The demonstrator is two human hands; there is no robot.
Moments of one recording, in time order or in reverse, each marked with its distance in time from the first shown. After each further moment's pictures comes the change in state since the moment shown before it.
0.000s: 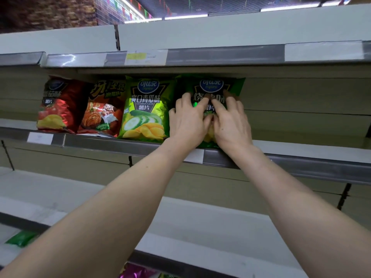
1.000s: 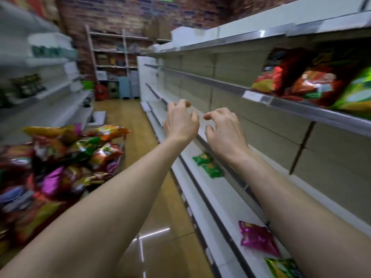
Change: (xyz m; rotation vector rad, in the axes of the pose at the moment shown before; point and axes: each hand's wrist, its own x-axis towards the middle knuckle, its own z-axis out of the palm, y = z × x) left_hand -0.267 -0.203 -0.239 0.255 0.354 -1.007; right_hand -0.164 -0.338 -0.007 0.826 -0.491 -0.573
